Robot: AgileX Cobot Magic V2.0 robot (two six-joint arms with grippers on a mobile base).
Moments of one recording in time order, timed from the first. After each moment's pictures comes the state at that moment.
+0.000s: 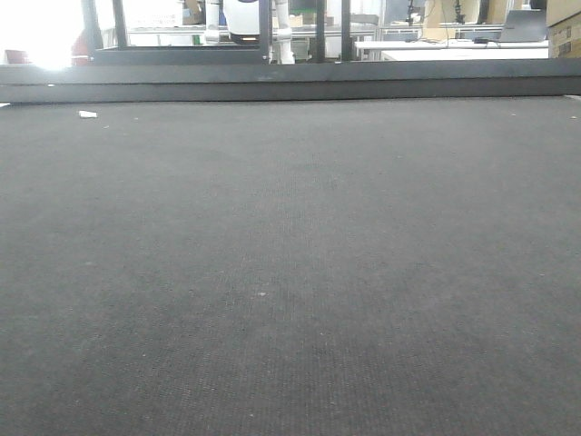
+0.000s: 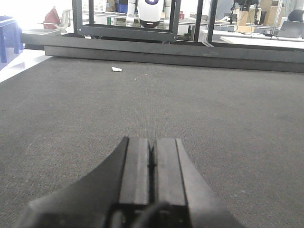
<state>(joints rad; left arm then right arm) -0.09 -0.01 0.03 0.00 0.01 -0.04 0.24 0.08 -0.62 -0.10 0.73 0.16</state>
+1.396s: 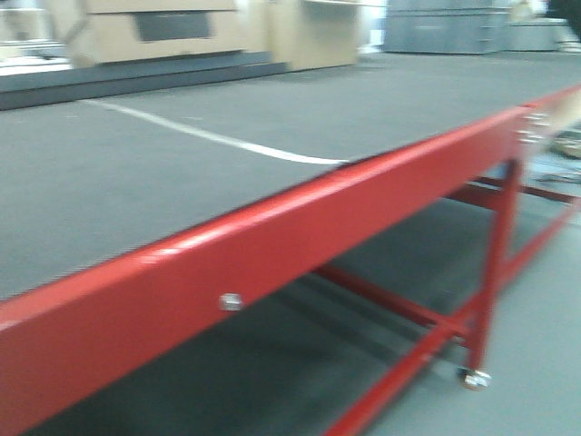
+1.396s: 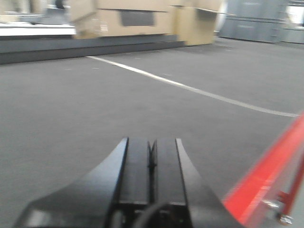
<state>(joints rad) -0.09 -0.01 0.03 0.00 0.01 -0.04 0.24 0.08 -0.62 -0.10 0.73 0.16</state>
